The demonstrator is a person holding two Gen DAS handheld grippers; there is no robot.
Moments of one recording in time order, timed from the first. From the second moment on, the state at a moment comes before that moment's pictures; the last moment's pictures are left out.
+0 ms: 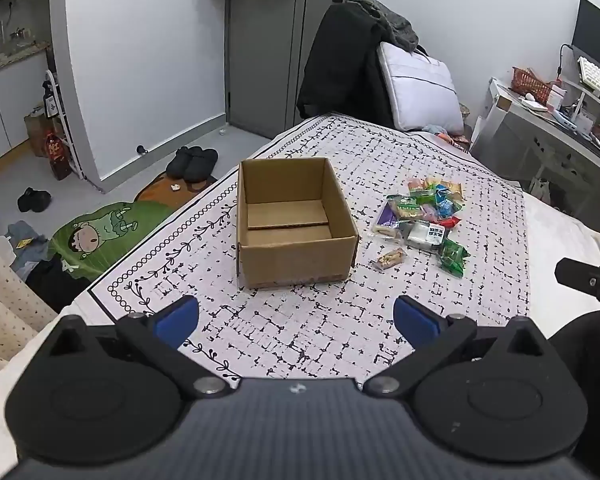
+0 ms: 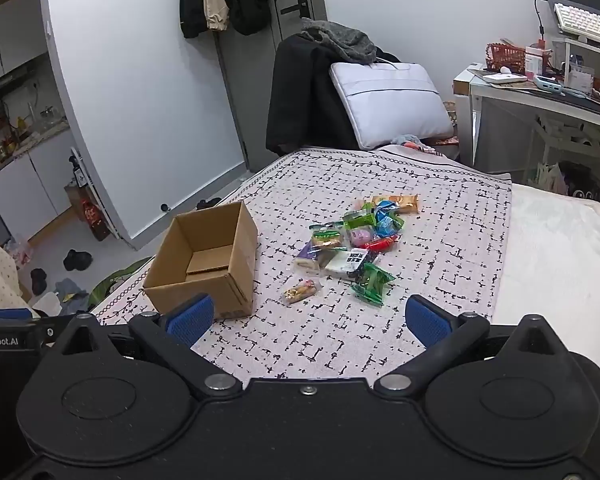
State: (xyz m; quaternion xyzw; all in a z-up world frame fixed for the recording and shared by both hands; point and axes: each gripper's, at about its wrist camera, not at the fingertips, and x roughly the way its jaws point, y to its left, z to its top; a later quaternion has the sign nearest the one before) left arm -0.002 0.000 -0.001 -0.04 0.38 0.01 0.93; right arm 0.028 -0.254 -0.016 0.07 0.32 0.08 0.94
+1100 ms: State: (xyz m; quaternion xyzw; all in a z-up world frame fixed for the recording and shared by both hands) left arm -0.003 -0.005 0.005 -0.04 0.38 0.01 0.93; right arm 0.023 -0.261 -0.012 0.07 0.31 0.07 0.95
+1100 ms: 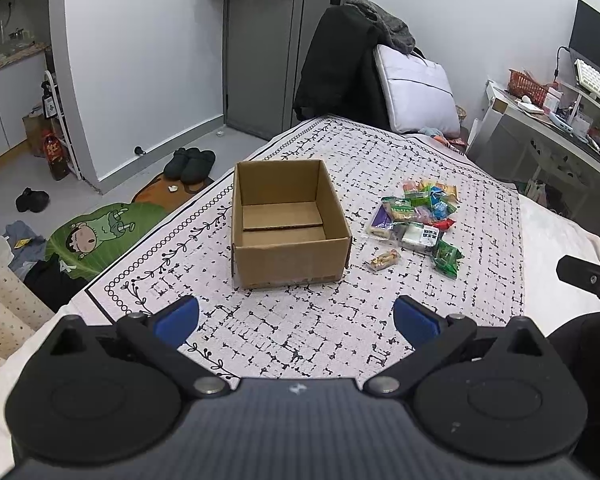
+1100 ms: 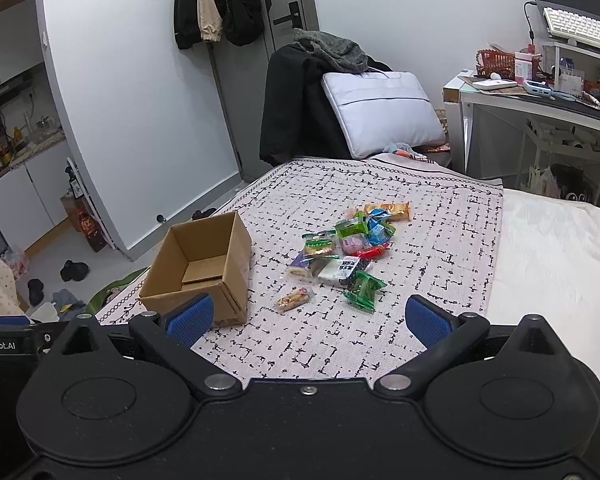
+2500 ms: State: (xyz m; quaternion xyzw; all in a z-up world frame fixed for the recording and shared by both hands) left arm -0.006 0.007 0.007 -0.05 0.37 0.03 0.93; right arm 0.023 -0.255 -0.019 0.07 0.31 0.10 0.94
